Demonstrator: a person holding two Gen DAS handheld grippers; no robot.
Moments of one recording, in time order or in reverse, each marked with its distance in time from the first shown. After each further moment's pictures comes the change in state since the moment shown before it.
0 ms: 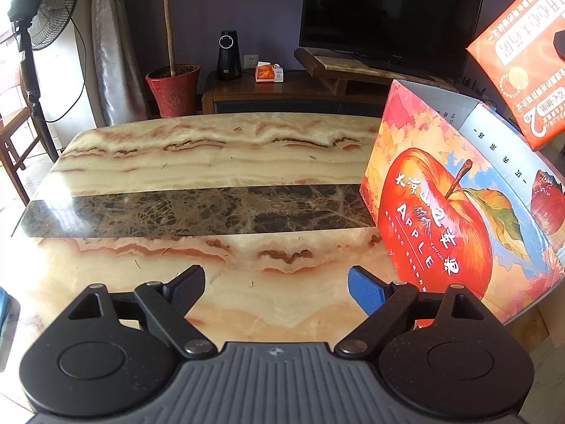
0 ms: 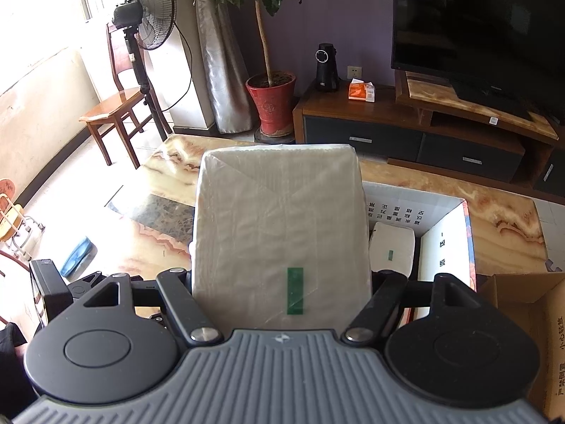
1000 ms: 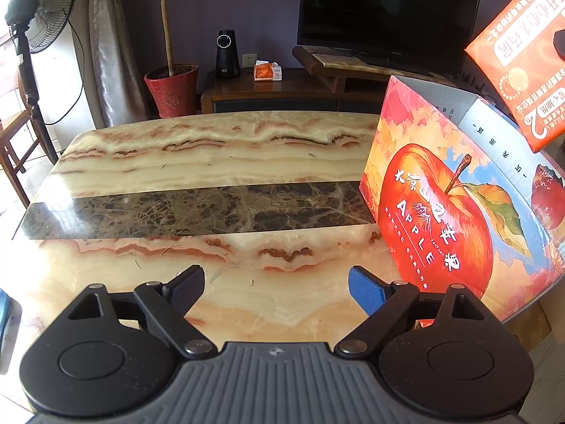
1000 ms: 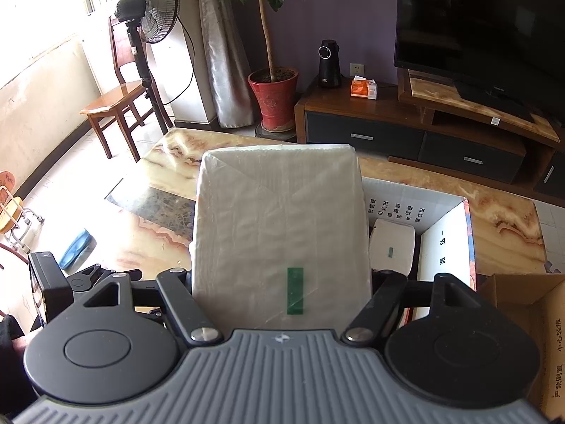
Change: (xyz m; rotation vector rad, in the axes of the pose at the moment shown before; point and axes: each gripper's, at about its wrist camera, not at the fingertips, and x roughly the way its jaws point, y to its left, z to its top) left arm 0.001 0.000 -0.001 0.013 0.004 0.002; right arm 0.001 0.004 -0.003 -0.017 0.014 -0.006
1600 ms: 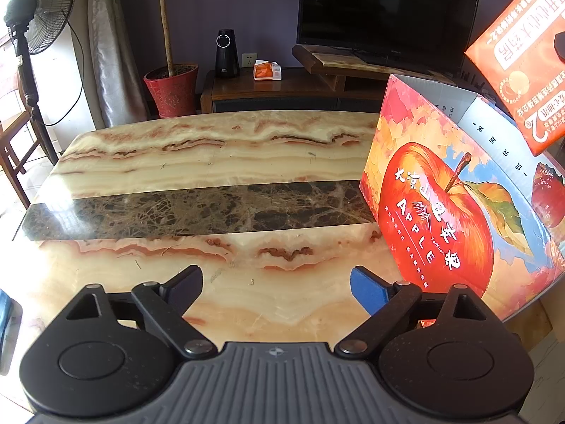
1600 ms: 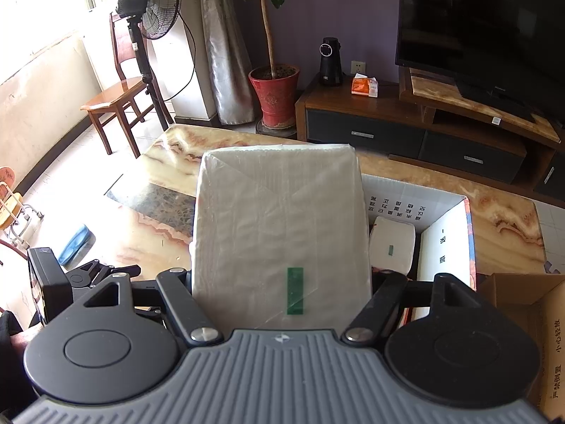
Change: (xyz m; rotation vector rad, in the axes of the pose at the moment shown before) left arm 0.000 0.000 0.000 0.005 0.001 0.002; right arm 0.002 0.001 0.000 -0.014 0.013 0.002
